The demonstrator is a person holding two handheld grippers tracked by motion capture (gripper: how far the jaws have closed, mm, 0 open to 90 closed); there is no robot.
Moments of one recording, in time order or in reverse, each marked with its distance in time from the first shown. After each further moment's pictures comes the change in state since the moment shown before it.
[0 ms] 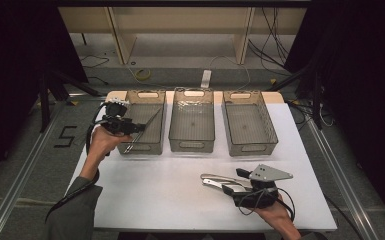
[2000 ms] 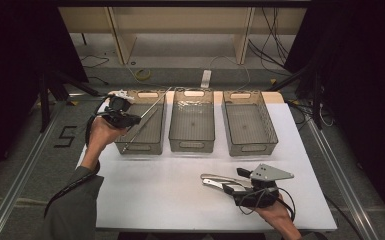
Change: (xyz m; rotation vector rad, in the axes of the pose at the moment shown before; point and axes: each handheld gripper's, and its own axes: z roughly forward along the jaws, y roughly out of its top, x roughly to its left) left arm 0.003 0.026 0.000 0.064 0.059 0.177; right arm -0.001 0.000 -0.001 -0.011 -0.002 0.009
